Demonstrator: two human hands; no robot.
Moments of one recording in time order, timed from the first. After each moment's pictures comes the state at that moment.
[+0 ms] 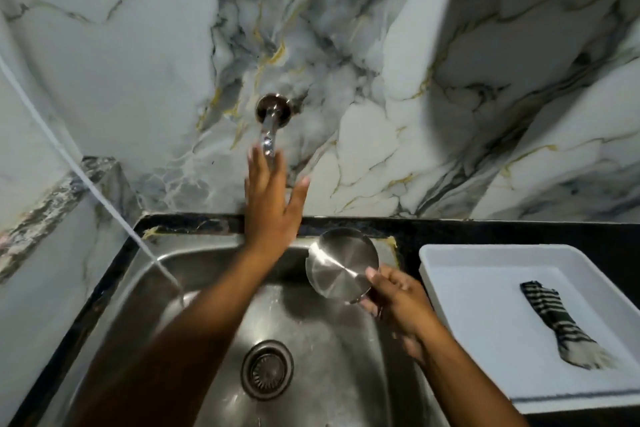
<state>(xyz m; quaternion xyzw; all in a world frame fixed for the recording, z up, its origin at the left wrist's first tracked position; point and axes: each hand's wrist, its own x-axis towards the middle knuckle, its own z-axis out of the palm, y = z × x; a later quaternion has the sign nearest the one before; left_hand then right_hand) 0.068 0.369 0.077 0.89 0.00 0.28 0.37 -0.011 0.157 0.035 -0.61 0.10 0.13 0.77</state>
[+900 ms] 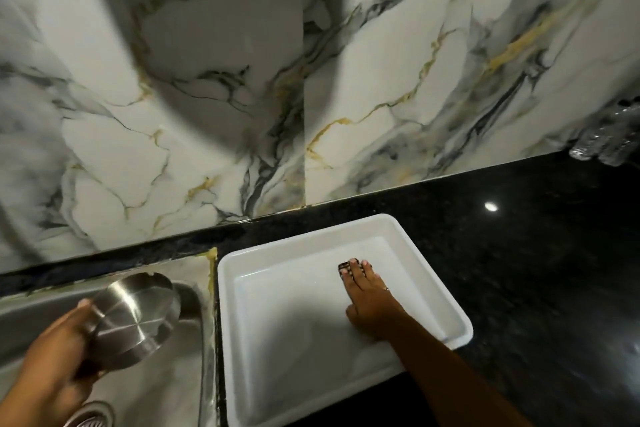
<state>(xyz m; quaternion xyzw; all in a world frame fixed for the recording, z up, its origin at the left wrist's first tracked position) 0.022 0.207 0.015 0.65 0.32 -0.03 0.69 0.043 -0.232 -0.075 -0.98 -0.06 0.15 0.09</state>
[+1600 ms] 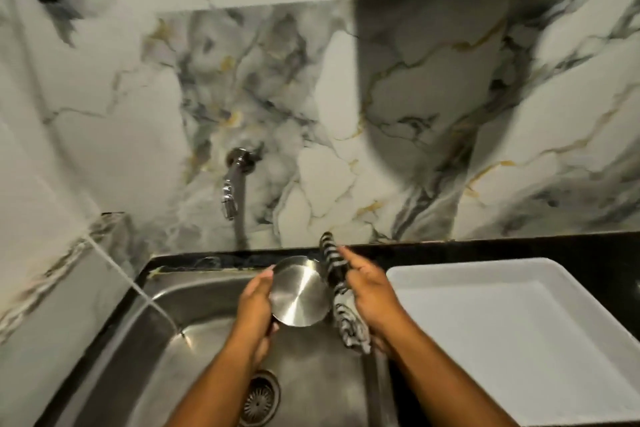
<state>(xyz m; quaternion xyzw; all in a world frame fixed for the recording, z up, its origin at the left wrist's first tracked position) -0.021 0.273 0.051 0.57 0.25 0.05 0.78 -0.002 0.095 0.089 -0.70 -0.03 0.08 0.71</state>
